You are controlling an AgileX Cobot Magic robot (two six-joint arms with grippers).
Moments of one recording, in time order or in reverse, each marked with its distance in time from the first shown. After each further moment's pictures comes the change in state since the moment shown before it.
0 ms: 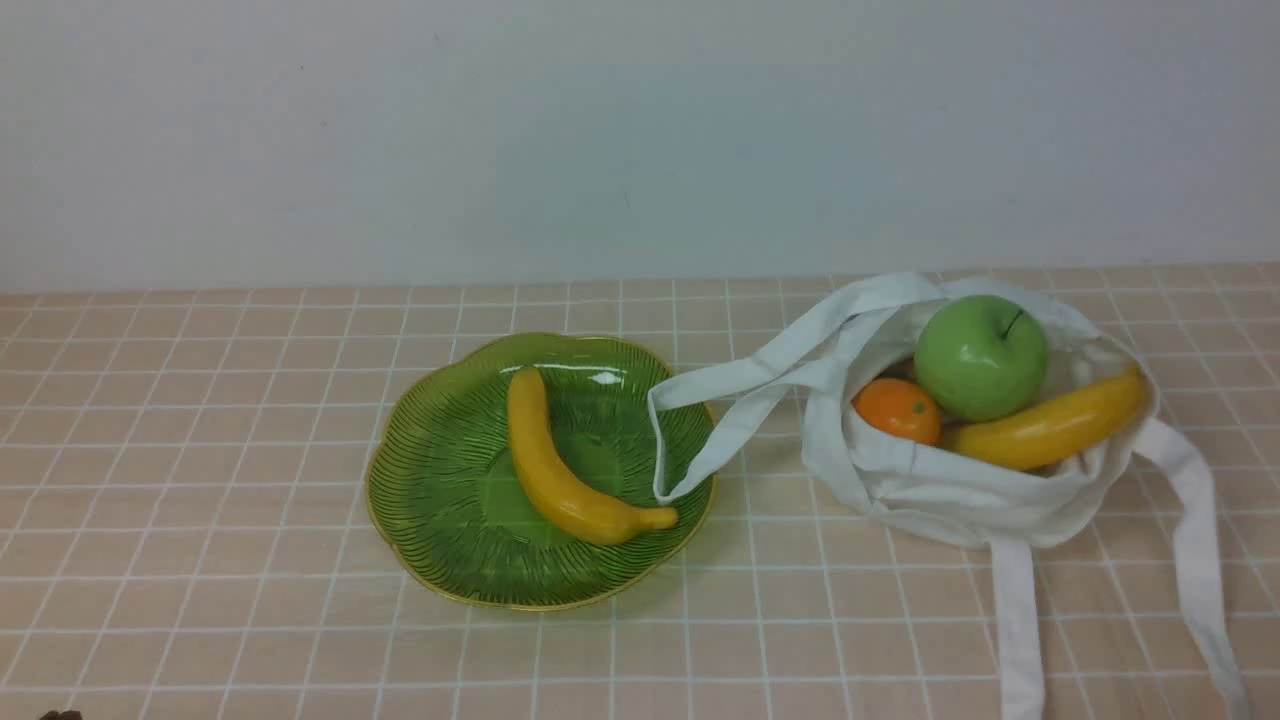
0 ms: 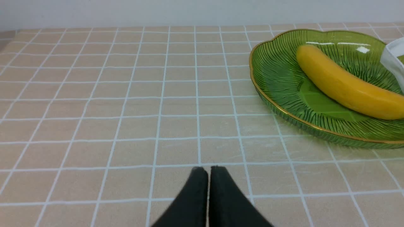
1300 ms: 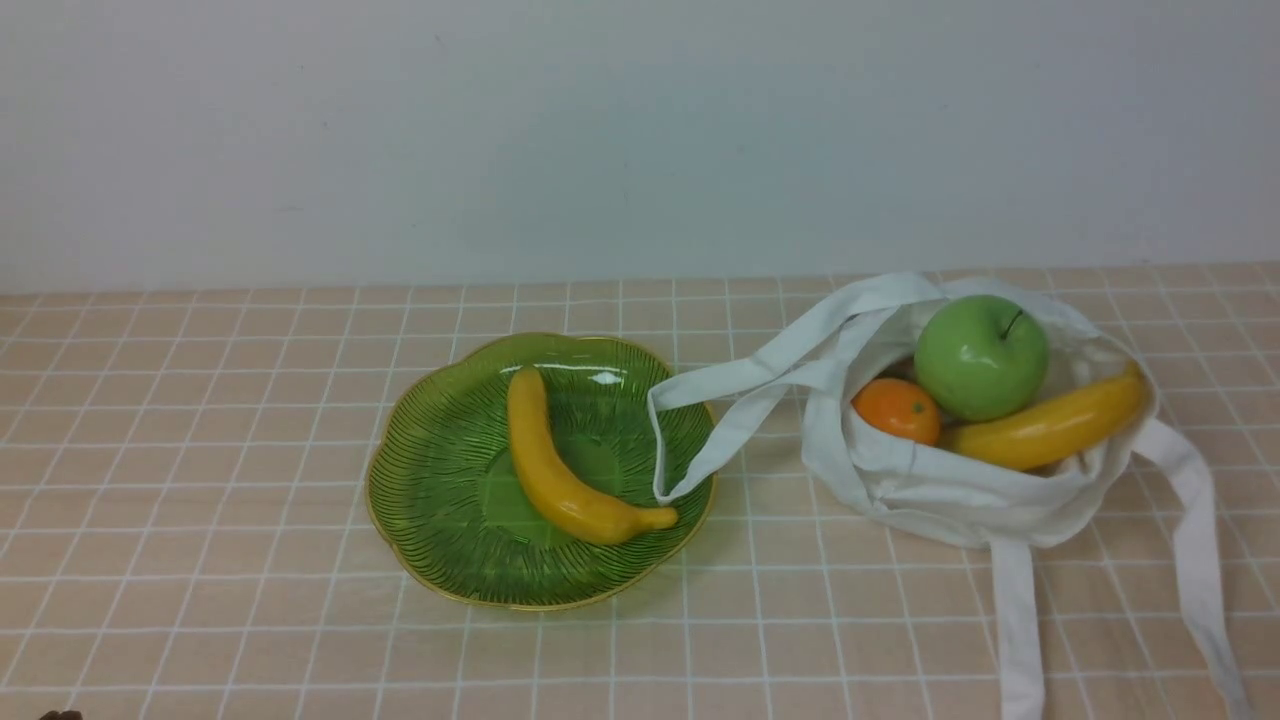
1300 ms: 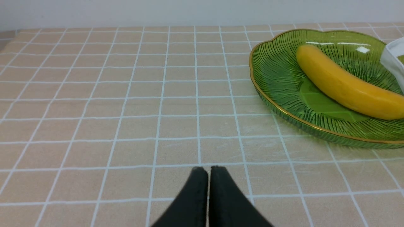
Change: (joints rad) right arm 0.000 0.000 0.014 0.574 -0.268 0.045; left arm 0.000 0.000 0.000 0.000 0.000 0.000
